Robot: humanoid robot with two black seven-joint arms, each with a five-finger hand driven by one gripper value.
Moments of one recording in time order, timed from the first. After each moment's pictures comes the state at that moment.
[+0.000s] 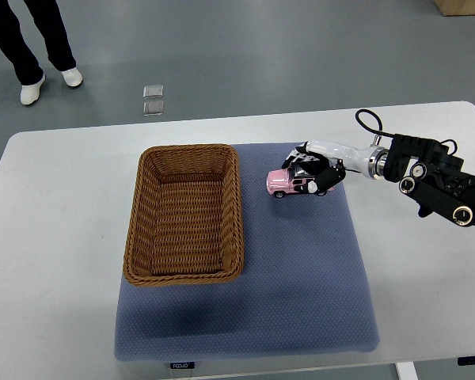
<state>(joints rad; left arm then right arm) 0.04 0.00 -0.08 -0.14 0.11 -0.12 -0.02 0.87 -0.36 0.42 0.85 -1.28 0.23 0.19</state>
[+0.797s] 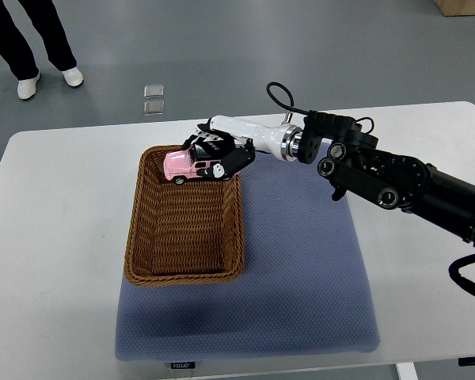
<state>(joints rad) 0.04 0.00 -0.08 -0.14 0.12 -0.12 -0.02 1.02 -0.06 0.41 0.84 -1.20 0.19 0.19</state>
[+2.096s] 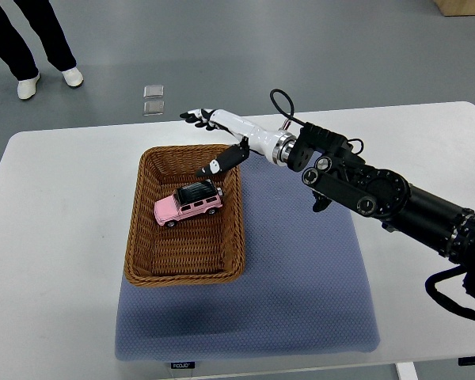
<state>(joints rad) 0.04 0.00 -0.08 -0.15 0.11 -0.12 -0.02 0.95 0.00 0.58 0.75 -1.09 0.06 0.22</state>
